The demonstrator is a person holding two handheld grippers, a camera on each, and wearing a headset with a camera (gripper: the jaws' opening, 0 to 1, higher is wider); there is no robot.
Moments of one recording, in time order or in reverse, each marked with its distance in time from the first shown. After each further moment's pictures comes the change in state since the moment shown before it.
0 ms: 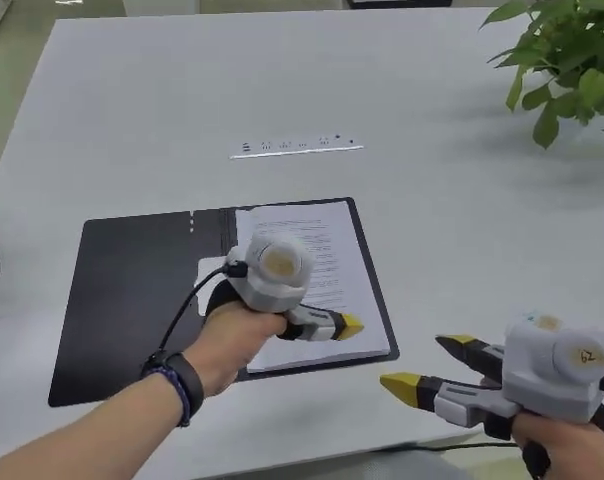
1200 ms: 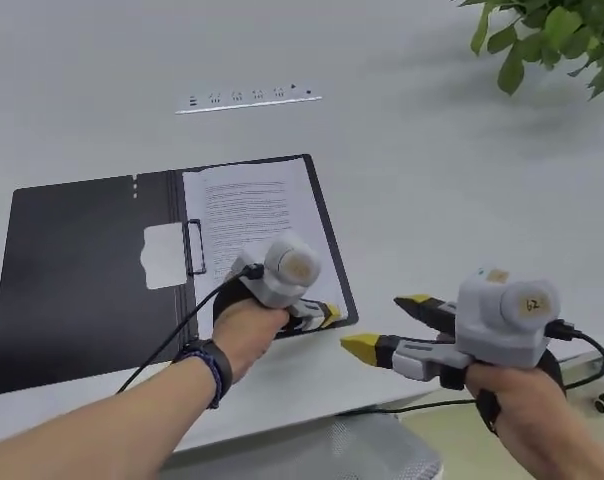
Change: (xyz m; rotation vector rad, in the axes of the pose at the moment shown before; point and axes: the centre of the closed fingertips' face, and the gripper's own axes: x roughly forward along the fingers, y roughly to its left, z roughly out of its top) left arm 0.070 -0.005 -0.050 0.056 0.153 0.110; right arm 0.011 -0.021 -0.008 0.035 0.038 0.027
